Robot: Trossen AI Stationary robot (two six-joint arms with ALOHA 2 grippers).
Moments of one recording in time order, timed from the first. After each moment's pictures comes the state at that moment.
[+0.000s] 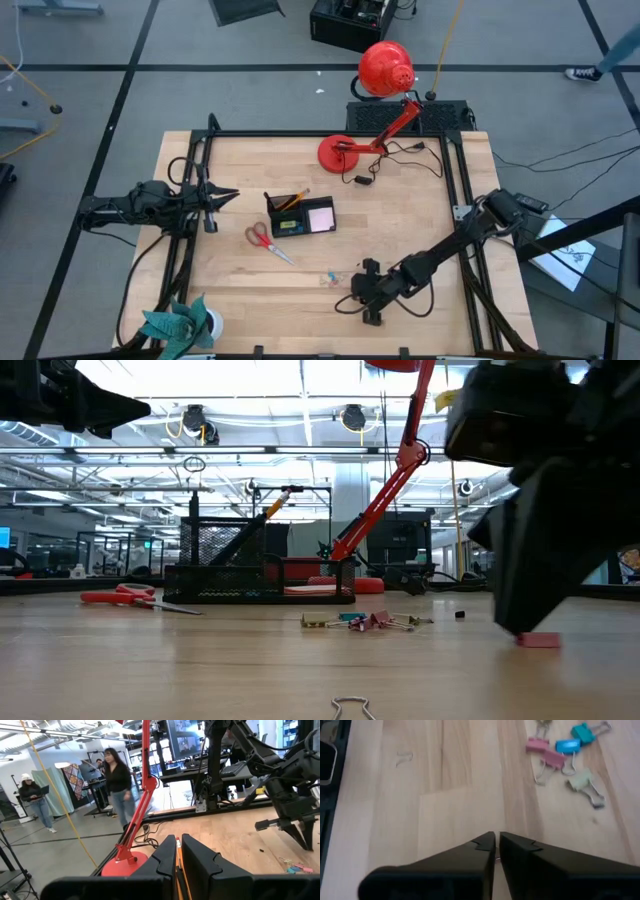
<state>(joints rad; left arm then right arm) -0.05 0.02 0.23 -0.16 -0.23 0.23 0.58 1.85 0.89 -0.06 0.18 0.66</state>
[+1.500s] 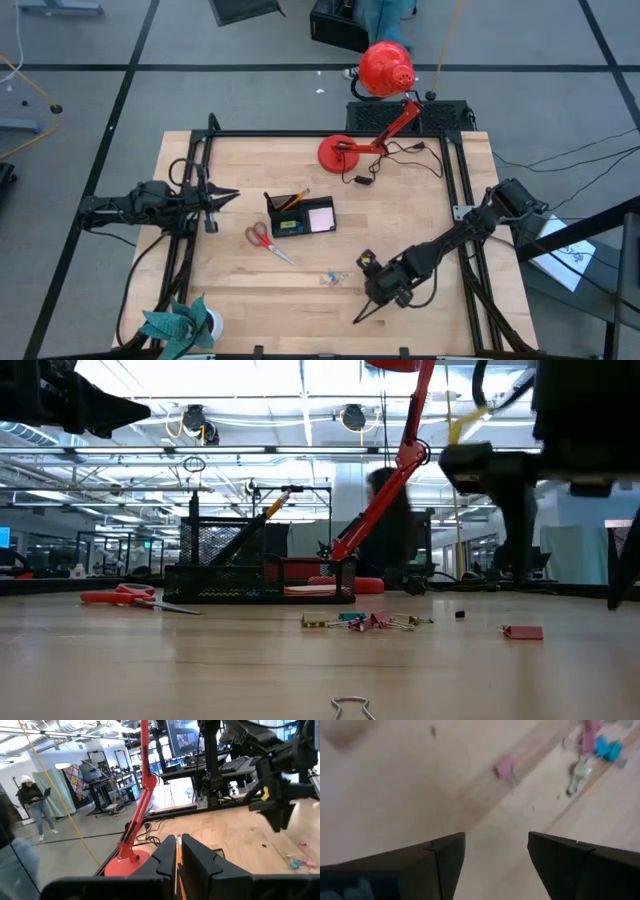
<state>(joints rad) -0.05 0.02 0.23 -0.17 -0.24 0.26 0.53 1.72 0.98 -0.50 0.10 -0.32</state>
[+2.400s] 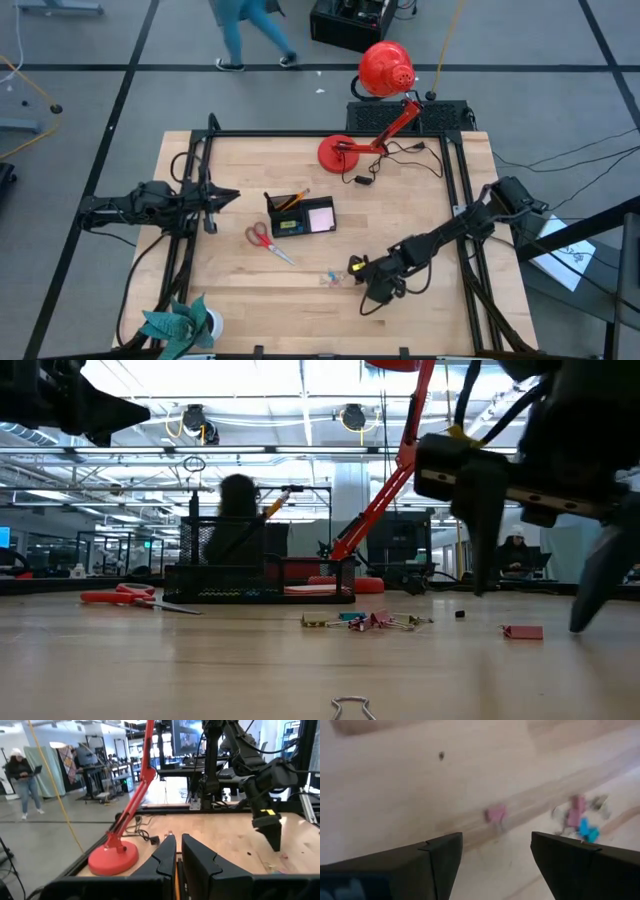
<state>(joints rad) -0.05 0.02 0.23 -0.19 -0.24 0.09 0.45 1.72 0.84 -0.12 -0.08 -0.77</state>
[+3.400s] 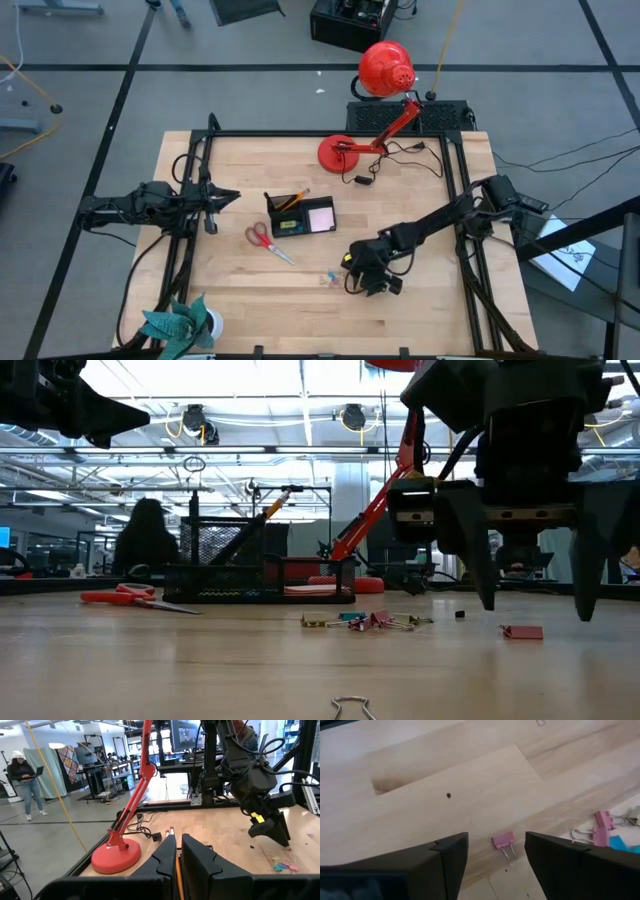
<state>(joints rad) -0.05 0.02 0.23 -0.21 -0.24 0.13 0.29 1.80 0.83 0.01 -0.51 -0.67</state>
